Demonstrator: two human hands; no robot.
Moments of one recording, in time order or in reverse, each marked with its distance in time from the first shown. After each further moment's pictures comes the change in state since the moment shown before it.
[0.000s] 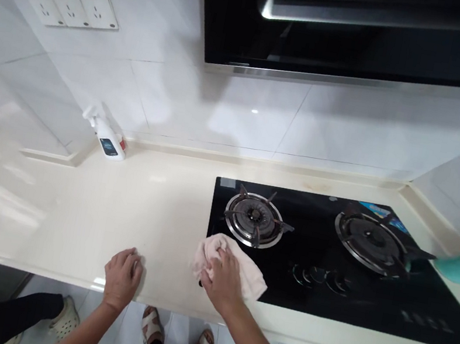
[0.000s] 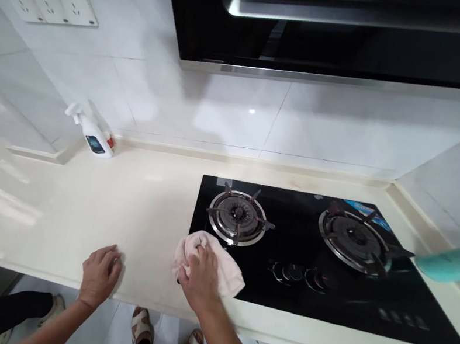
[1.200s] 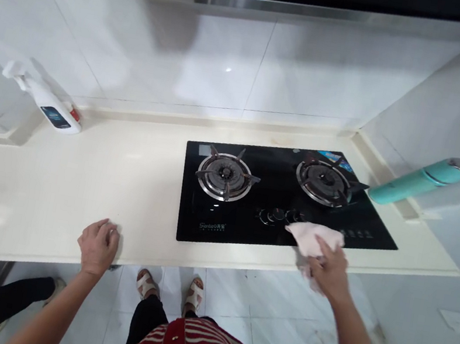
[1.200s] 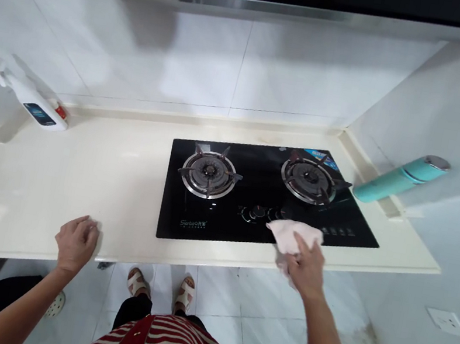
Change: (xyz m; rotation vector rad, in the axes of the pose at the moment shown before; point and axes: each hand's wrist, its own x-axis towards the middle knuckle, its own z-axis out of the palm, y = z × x) left_hand 0.009 0.008 0.000 -0.011 0.012 -0.032; right_hand -0.180 0.238 -0.169 -0.141 0.279 0.661
